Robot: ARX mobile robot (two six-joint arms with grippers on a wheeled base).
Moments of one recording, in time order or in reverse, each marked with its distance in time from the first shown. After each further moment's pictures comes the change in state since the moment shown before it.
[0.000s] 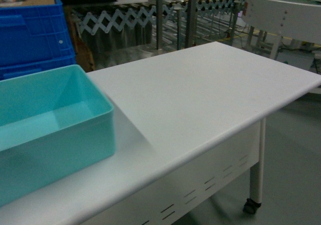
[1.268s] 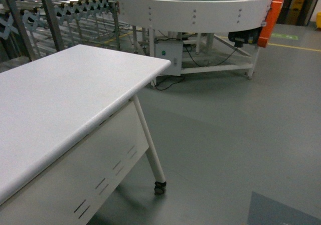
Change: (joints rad) left arm 0.000 0.000 0.000 0.002 0.000 0.000; right arm -0.001 0.002 0.000 0.000 0.000 0.000
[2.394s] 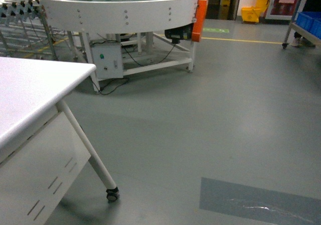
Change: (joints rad) left arm 0.000 0.000 0.000 0.000 0.000 0.000; right arm 0.000 0.000 0.000 0.000 0.000 0.000
